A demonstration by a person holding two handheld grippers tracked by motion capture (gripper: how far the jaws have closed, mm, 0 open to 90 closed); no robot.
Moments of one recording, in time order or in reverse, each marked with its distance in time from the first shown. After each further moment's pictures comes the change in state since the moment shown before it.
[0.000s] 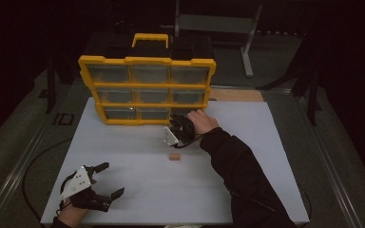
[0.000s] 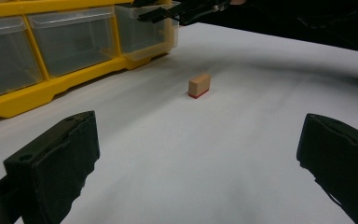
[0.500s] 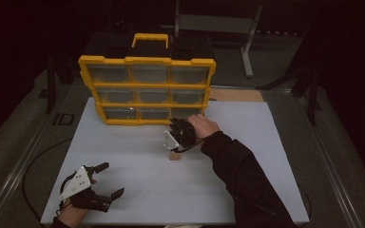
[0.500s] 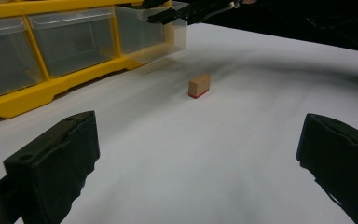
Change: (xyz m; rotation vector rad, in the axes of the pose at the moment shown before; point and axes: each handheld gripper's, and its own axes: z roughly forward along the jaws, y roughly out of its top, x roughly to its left) left arm 0.000 0.000 0.000 0.000 0.002 0.001; right arm 0.003 0.006 -0.016 -0.013 0.033 0.013
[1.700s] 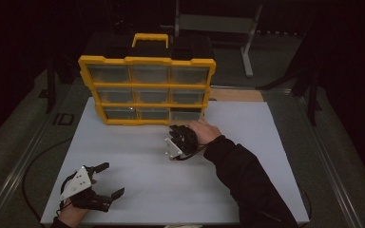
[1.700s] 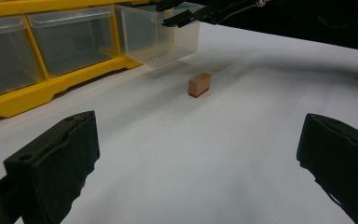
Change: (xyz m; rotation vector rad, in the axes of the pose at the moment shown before) left arm 0.000 0.000 0.001 0.004 -0.002 0.000; right arm 0.008 0.004 -0.021 -0.042 0.053 -0.023
